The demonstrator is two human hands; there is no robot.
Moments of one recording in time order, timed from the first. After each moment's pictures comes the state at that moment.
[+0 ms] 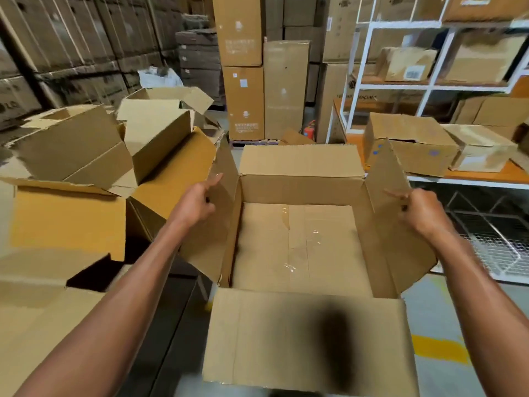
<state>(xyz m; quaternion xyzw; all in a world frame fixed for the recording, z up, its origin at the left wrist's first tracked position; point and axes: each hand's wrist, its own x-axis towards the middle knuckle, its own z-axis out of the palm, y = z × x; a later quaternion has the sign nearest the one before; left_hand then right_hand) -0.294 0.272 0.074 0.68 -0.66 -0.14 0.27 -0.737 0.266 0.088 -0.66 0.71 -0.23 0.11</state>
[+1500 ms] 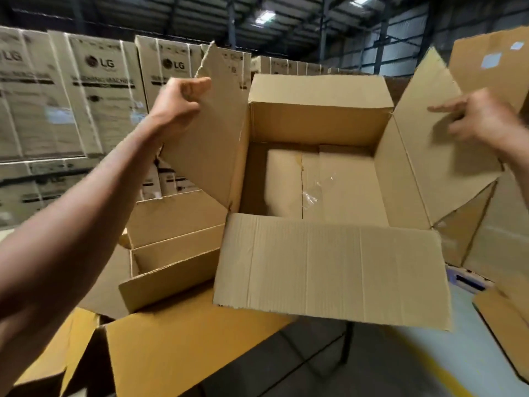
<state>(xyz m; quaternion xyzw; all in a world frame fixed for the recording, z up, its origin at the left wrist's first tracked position) -0.091 -0.120 0.378 0.79 -0.41 0.17 0.43 -0.419 -0.503 0.370 -0.86 0.29 -0.38 0.17</state>
